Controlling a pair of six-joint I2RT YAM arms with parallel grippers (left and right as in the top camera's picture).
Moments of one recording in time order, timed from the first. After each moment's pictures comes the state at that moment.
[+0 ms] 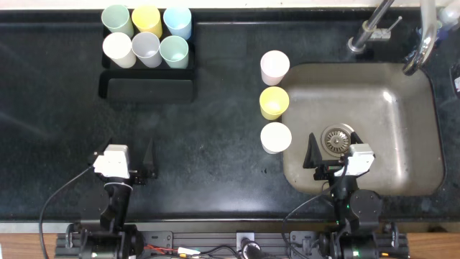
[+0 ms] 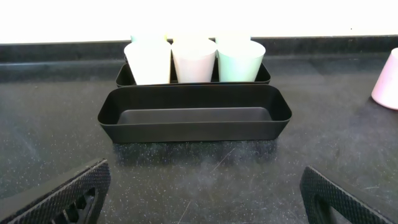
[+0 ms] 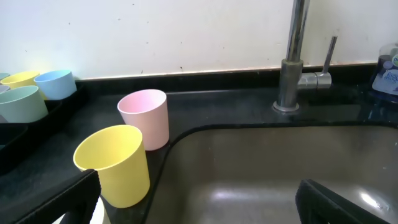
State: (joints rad) left arm 0.01 0.02 0.09 -0.27 0.08 0.00; right arm 0.06 0.01 0.06 -0.16 -0.04 0.12
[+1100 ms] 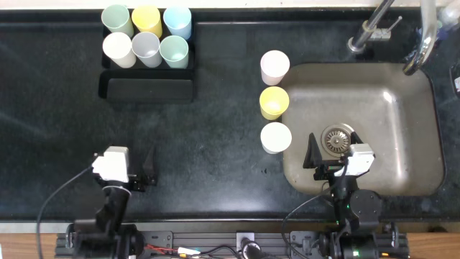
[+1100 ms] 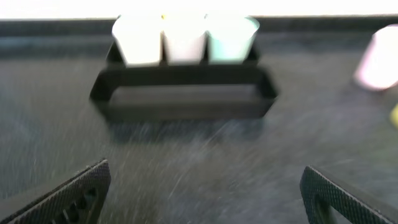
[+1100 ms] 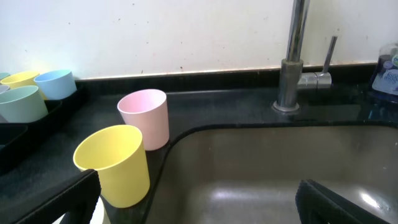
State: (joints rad) left arm 0.03 0.05 0.22 -0.46 0.15 0.00; right arm 0.06 0.01 0.06 -0.16 -0.04 0.12
